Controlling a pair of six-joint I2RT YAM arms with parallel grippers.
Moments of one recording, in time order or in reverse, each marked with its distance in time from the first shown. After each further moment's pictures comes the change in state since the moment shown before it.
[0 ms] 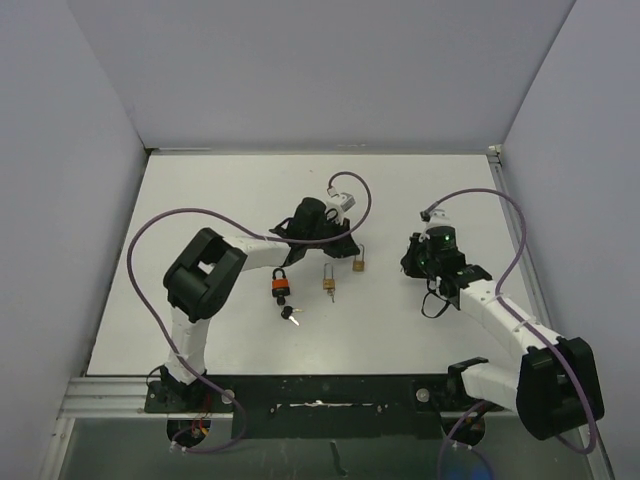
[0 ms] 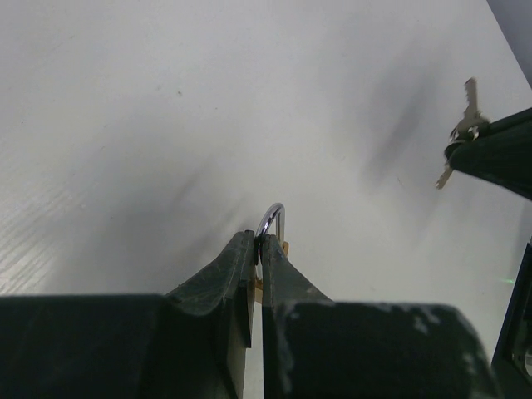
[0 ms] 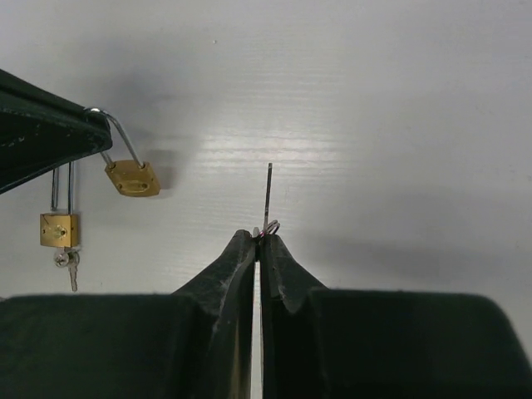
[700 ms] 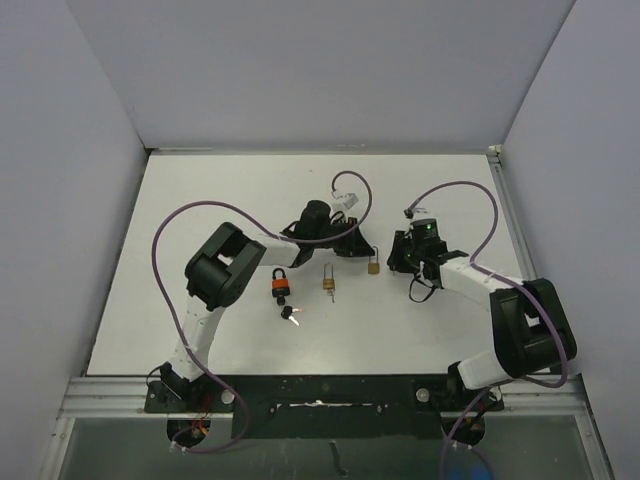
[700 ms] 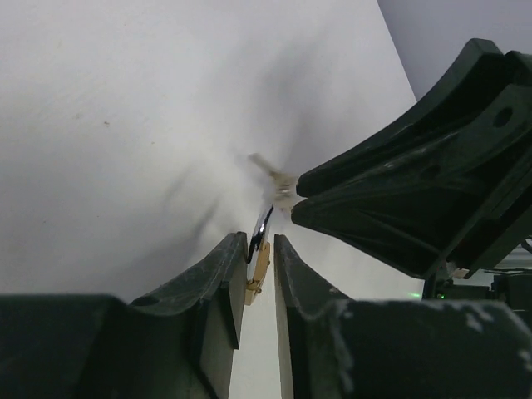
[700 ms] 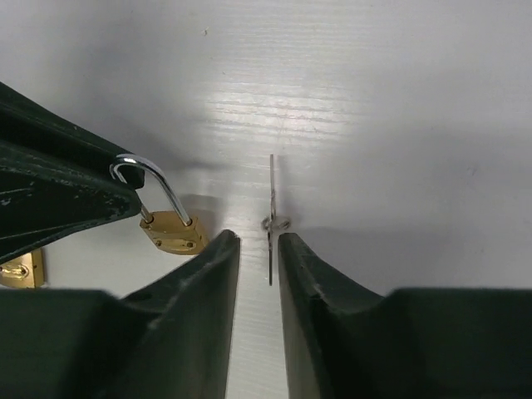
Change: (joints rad) left arm 0.002 0.194 0.088 0.235 0.160 -0.297; right arm 0.000 0.337 0.074 0.133 -0.066 -0.003
